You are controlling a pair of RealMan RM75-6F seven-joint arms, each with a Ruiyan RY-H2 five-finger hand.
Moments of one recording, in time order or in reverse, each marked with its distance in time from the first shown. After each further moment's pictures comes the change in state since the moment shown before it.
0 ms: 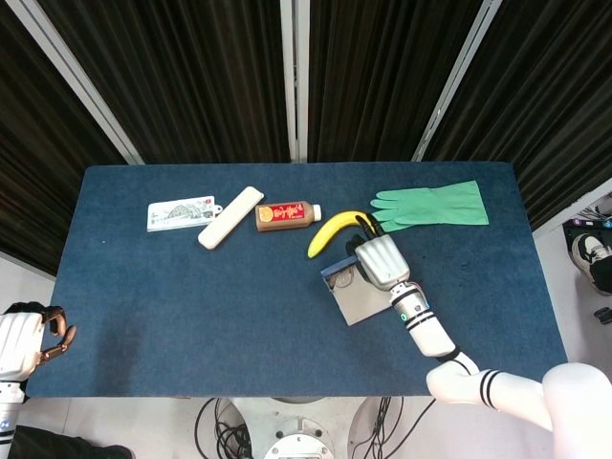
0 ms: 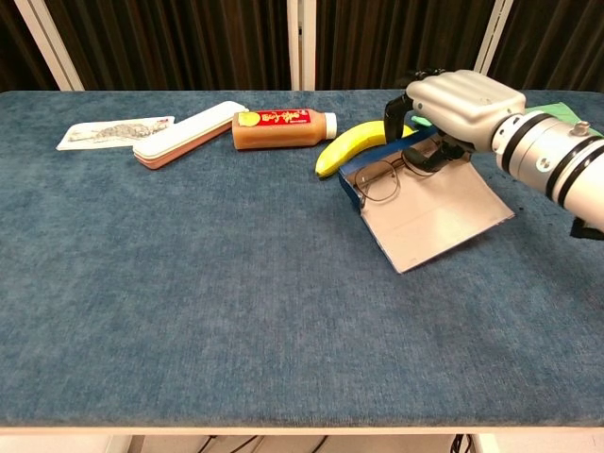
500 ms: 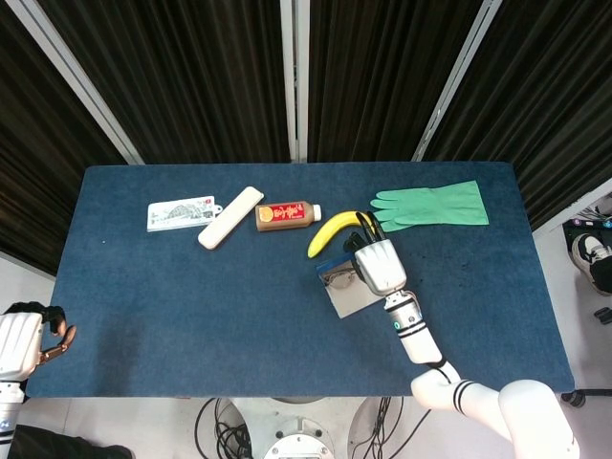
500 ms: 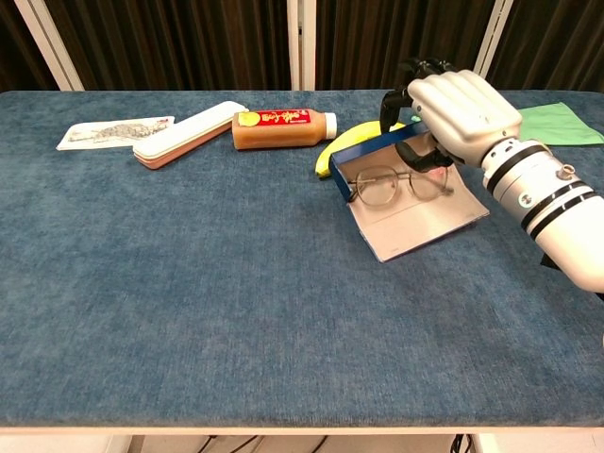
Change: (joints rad) left arm -0.001 0.000 0.000 0.002 0.001 -0.001 -0.001; right arm -0.048 -0.232 -0.004 0.343 -0.148 0.199 0.183
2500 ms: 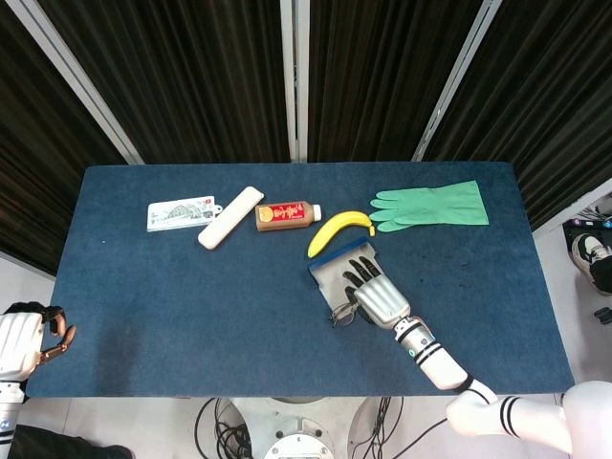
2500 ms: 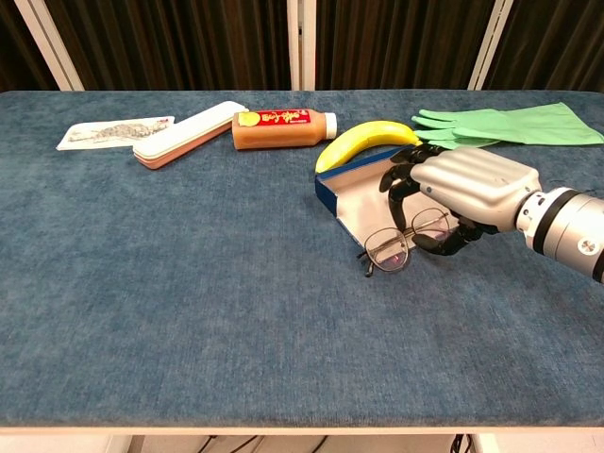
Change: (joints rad) left arm 0.001 0.000 0.000 -0.002 -0.002 0.000 0.004; right arm -0.071 0.306 -0.097 -0.482 -0.004 -0.284 -0.150
